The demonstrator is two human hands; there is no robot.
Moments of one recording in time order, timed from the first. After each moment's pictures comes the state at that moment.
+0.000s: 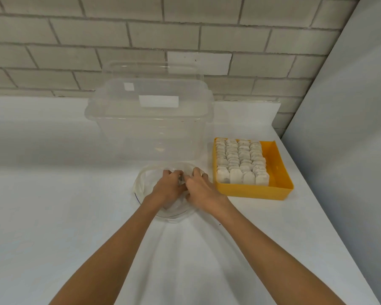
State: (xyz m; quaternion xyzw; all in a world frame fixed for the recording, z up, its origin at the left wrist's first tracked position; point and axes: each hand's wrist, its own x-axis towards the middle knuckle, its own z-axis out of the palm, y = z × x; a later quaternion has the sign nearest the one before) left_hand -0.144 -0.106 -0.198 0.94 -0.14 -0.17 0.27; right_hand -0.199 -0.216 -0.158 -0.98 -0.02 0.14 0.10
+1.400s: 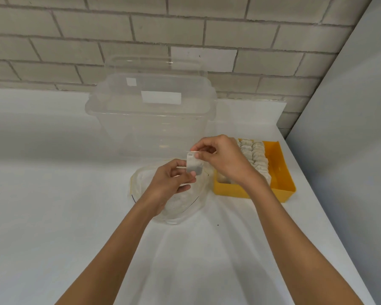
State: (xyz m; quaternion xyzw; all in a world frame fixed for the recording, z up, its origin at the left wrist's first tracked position) left_hand -0.194 -0.103 -0.136 0.66 -0.03 -0.21 0.72; right_hand -0.189 -0.267 -0.086 -0.91 -0.06 -0.06 0.41
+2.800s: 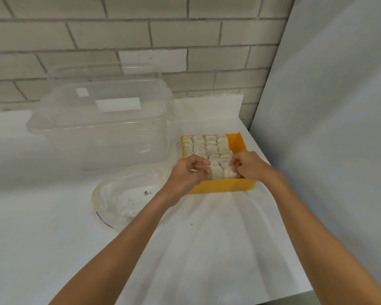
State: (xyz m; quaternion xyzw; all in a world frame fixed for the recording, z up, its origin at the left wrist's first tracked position) left_hand -0.189 -0.209 -0.136 0.74 -0.18 -0.24 0.60; right_hand -0.228 -0.411 -0.127 -0.94 0.16 0.08 0.28
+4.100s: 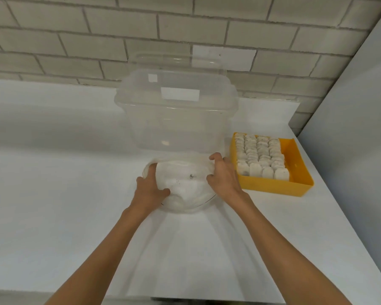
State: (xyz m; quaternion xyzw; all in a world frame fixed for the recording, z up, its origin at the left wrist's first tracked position) left_hand -0.193 -0.008 -0.187 0.91 0.01 -0.11 0.41; right_hand -0.205 -0.206 -0.158 -0.96 0.09 -0.04 0.25
